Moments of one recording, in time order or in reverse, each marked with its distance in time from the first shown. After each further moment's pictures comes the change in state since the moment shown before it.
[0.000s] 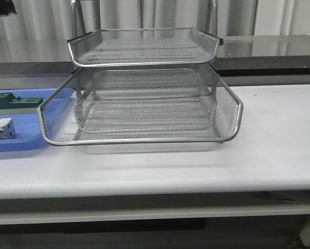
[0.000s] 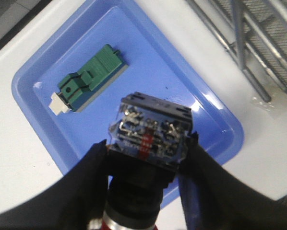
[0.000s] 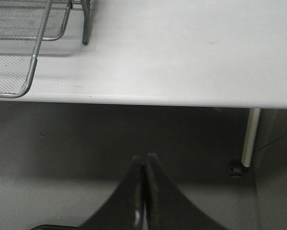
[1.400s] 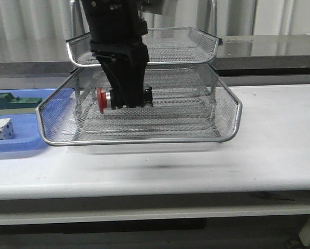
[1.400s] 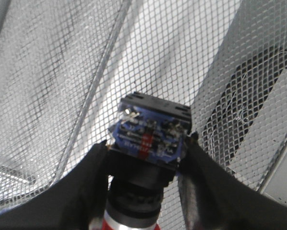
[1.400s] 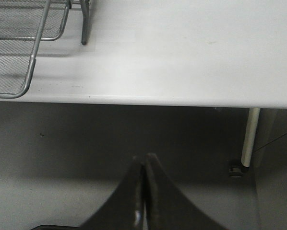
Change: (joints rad) left arm -0.501 0.167 0.146 -0.089 -0.026 0.000; right arm 0.000 0.000 0.000 0.000 0.000 0.000
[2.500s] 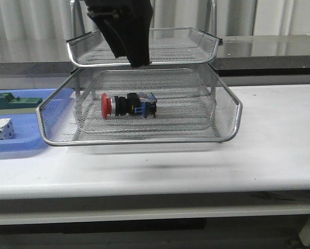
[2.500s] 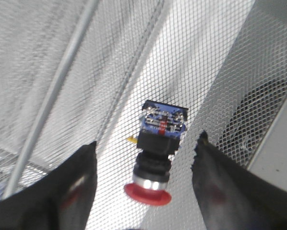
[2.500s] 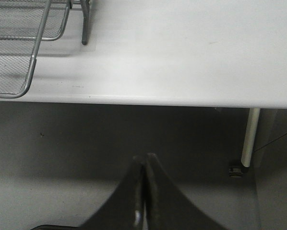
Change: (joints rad) left arm 0.005 -0.108 -0.048 -0.004 0.009 -0.048; right arm 0.000 0.000 0.000 -0.002 0.000 0.000
